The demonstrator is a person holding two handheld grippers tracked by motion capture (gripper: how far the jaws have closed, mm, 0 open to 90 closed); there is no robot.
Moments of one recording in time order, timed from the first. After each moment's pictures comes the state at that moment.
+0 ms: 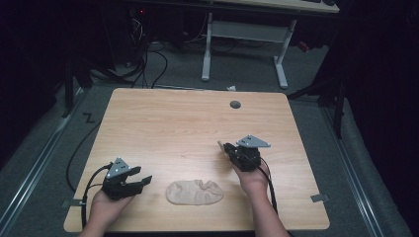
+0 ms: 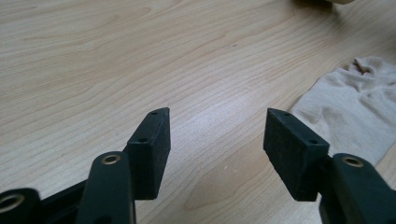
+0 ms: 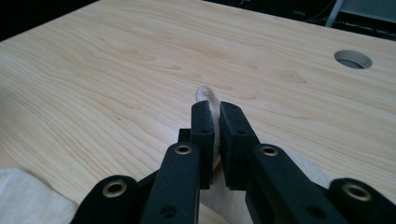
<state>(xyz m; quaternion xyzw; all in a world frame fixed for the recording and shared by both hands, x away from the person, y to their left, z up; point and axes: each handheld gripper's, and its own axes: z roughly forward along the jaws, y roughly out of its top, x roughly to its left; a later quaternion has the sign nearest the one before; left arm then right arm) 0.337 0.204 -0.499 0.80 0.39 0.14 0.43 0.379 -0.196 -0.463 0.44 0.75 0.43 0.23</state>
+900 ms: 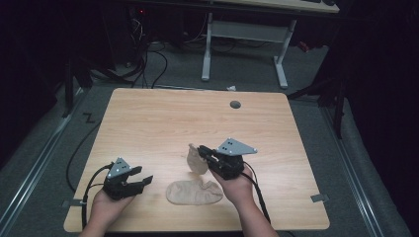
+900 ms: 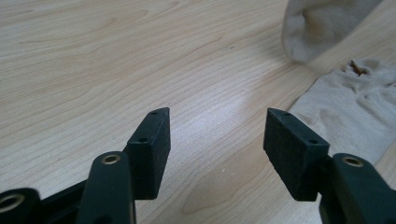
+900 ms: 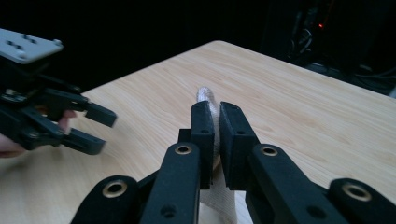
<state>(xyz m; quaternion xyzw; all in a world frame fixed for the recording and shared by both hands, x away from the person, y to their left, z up) 0.337 0.200 -0.499 0.81 0.38 0.14 0.43 0.341 -0.136 -0.417 0.33 0.76 0.52 0.20</state>
